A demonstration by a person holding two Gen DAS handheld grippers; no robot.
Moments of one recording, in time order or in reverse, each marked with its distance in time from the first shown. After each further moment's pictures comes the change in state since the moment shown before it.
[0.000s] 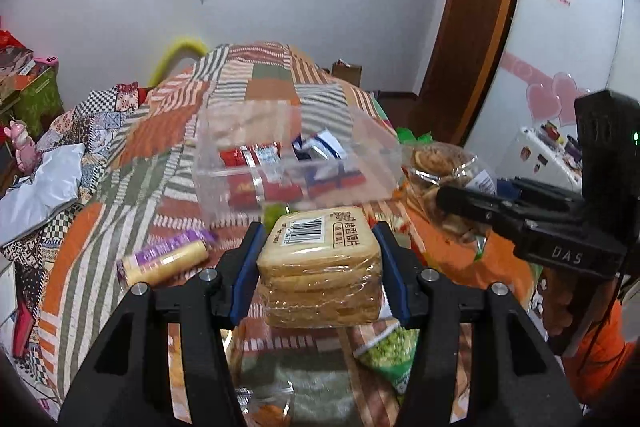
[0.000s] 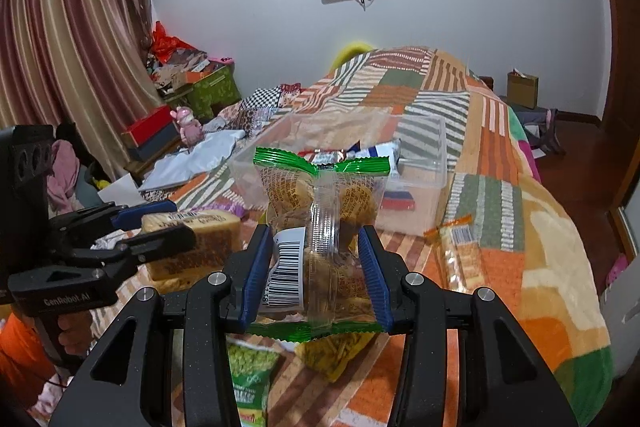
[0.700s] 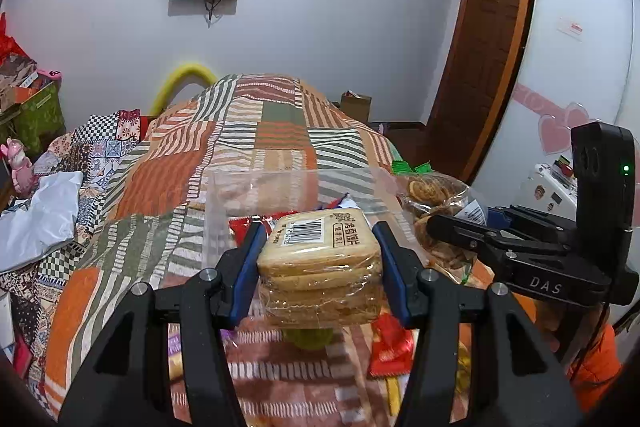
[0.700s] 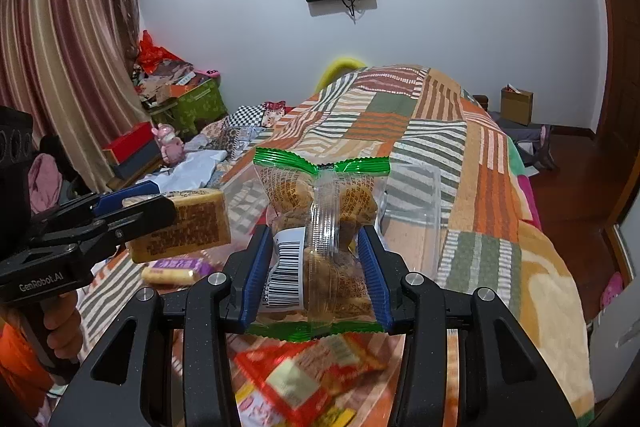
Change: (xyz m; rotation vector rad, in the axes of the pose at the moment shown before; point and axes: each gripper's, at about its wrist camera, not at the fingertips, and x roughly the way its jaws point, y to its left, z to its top) left arm 0.045 0.031 0.061 -0.020 -0.090 0.013; right arm 0.044 -0.016 0.047 -0.005 -0.026 -0.042
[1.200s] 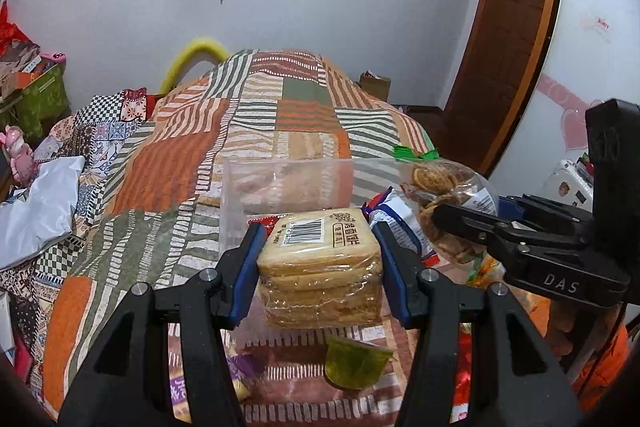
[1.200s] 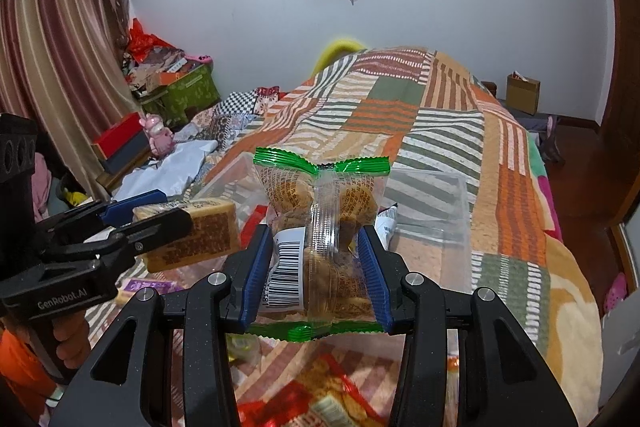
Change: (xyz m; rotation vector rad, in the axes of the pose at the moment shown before) left arm 0.061 0.031 0.005 -0.018 0.078 0.042; right arm 0.054 -0.002 0.014 0.004 0.073 -0.007
